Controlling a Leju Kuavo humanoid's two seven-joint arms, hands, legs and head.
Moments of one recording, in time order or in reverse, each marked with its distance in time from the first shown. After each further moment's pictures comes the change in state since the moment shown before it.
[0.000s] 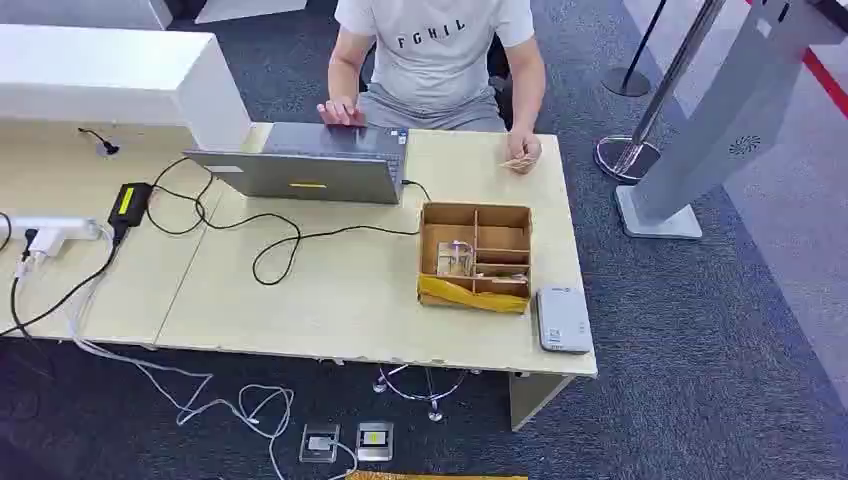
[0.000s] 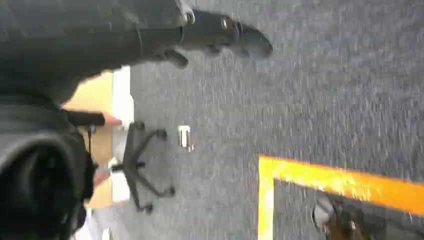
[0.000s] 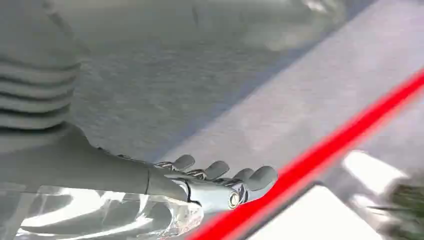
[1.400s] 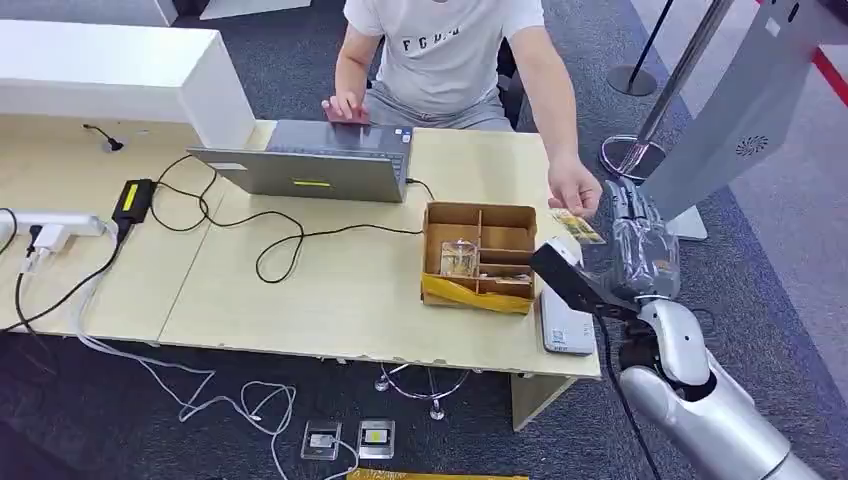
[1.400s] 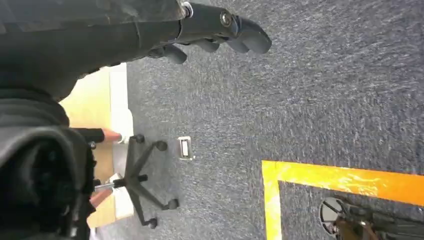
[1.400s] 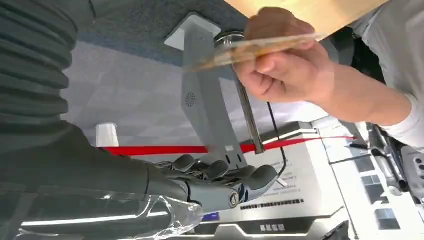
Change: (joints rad) left arm -0.003 0.006 0.000 0.011 -0.085 -0.038 -0.010; right arm -0.499 0.317 0.827 -0.182 0.926 0.365 0.167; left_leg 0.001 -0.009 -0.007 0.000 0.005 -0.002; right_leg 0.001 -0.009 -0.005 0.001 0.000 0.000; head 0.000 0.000
